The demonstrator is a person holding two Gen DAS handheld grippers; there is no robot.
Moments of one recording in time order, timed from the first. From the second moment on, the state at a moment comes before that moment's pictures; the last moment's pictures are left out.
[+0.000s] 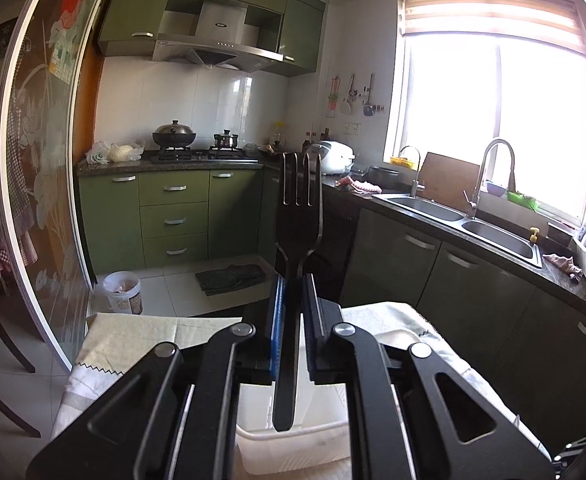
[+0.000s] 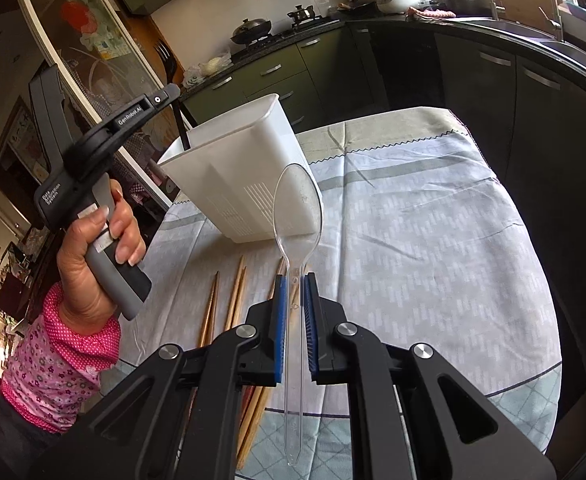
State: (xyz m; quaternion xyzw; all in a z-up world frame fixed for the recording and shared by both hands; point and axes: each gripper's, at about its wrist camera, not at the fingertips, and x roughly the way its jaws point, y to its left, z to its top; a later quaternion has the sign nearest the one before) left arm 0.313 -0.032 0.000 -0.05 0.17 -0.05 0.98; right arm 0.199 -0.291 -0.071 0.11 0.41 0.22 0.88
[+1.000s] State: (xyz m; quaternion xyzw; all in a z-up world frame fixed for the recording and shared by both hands) left arm 0.197 0.036 -0.056 -0.06 0.03 0.07 1.00; right arm 0.354 -0.186 0.030 0.08 0.18 0.14 0.97
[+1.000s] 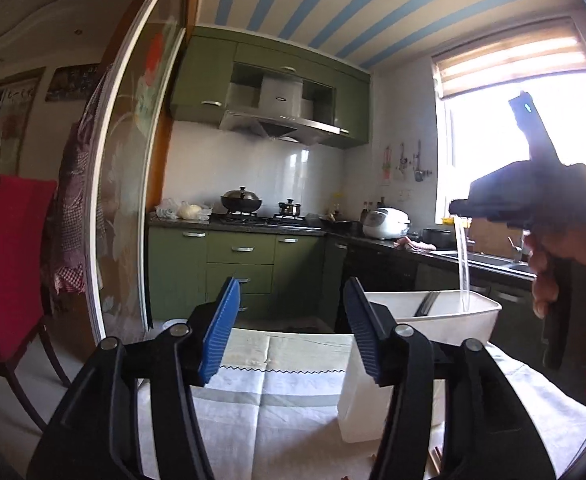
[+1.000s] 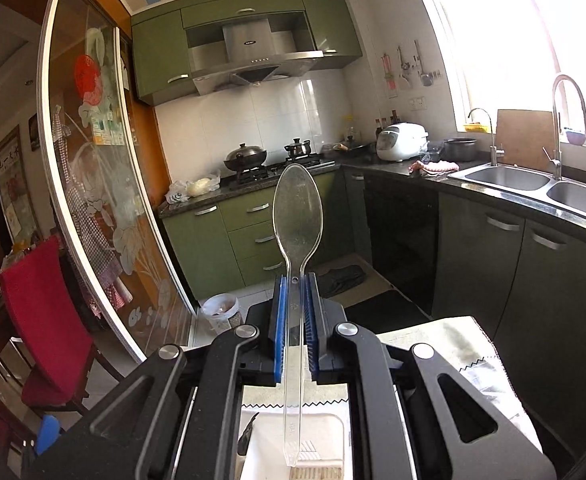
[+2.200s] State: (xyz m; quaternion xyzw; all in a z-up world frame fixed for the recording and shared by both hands) left arm 0.255 0.022 -0.141 -0.11 0.52 0.01 0.84; right arm 0.192 -0.304 -0.109 0.14 0.32 0.16 0.93
